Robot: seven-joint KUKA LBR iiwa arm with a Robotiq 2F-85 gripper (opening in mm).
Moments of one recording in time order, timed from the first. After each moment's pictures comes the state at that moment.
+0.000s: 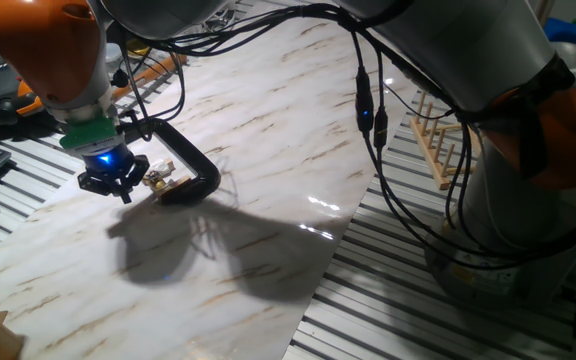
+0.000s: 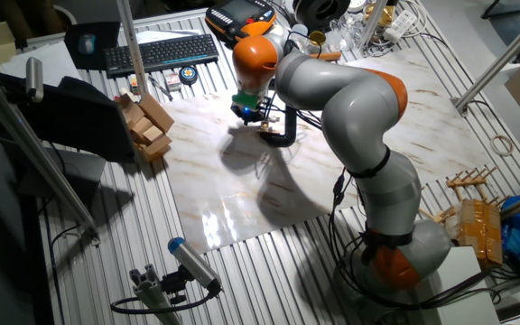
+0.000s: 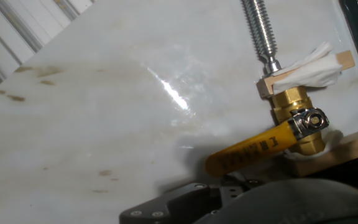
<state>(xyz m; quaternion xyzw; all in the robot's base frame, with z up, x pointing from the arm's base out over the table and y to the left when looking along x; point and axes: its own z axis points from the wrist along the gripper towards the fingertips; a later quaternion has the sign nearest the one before) 0.656 0.201 0.066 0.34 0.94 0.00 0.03</state>
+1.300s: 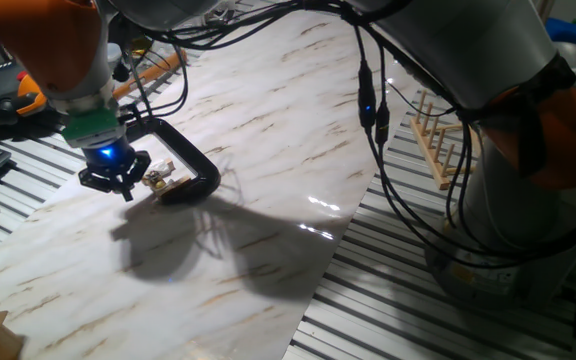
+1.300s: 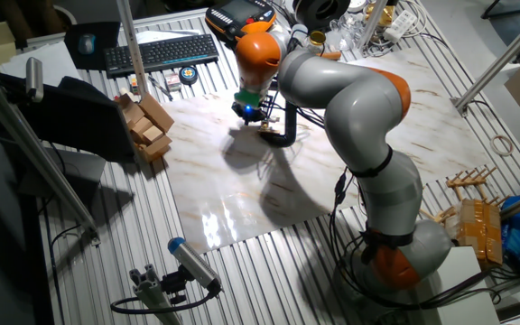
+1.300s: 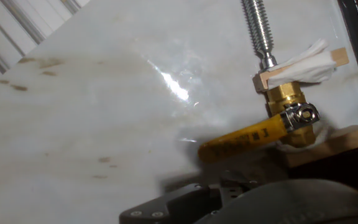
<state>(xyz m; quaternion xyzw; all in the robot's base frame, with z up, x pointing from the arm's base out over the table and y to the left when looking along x) 0.642 0.202 0.082 0.31 0.95 0.01 0.01</state>
